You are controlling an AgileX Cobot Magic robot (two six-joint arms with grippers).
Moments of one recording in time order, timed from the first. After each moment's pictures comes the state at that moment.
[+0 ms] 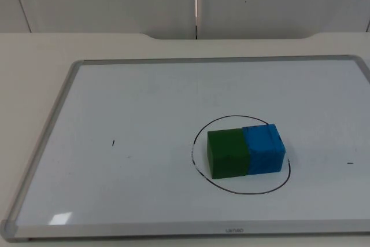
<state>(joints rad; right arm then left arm) 0.43 0.00 -0.52 -0.02 1.08 0.01 -0.52 0.00 -0.52 -0.05 0.93 0.01</state>
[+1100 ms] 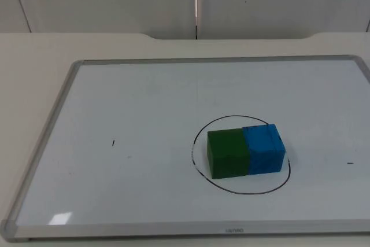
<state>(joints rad) 0.38 0.00 -0.52 -0.02 1.08 0.01 -0.52 0.00 -0.52 -0.05 0.93 0.01</state>
